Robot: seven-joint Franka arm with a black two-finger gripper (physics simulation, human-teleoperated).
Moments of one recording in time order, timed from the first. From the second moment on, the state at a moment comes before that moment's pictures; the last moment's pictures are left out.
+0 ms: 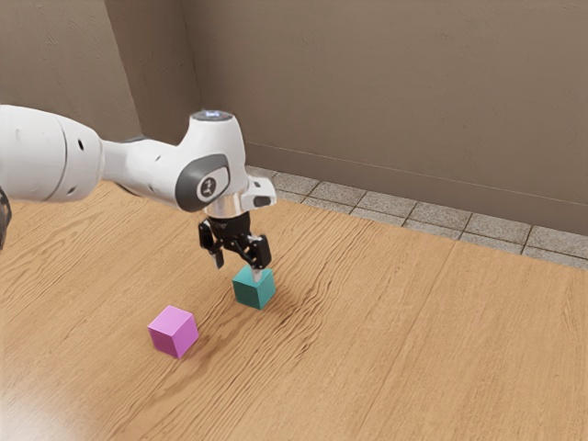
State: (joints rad) arm -0.09 0.33 0.02 -1.87 0.00 2.16 -0.04
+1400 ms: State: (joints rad) arm -0.08 0.51 0.03 -1.73 -0.01 2.16 0.01
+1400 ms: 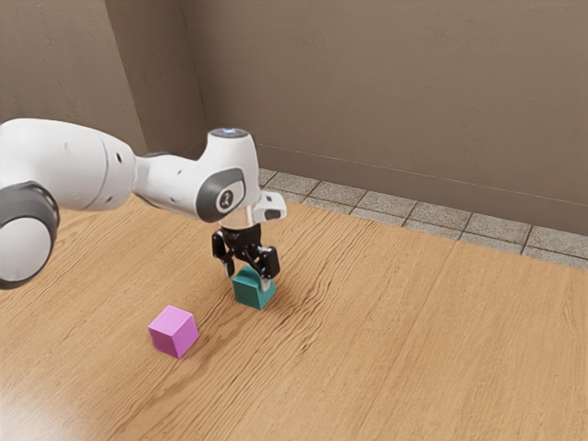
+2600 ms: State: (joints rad) arm -0.07 0.50 0.02 -1.72 -0.01 2.16 0.02
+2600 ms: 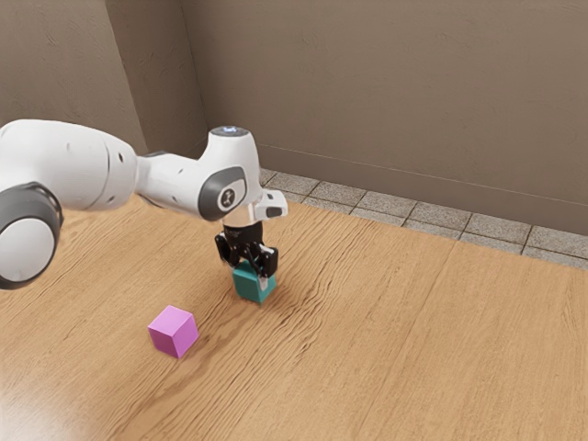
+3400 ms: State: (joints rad) arm -0.01 -0.14 0.00 -2.30 0.01 2.10 0.05
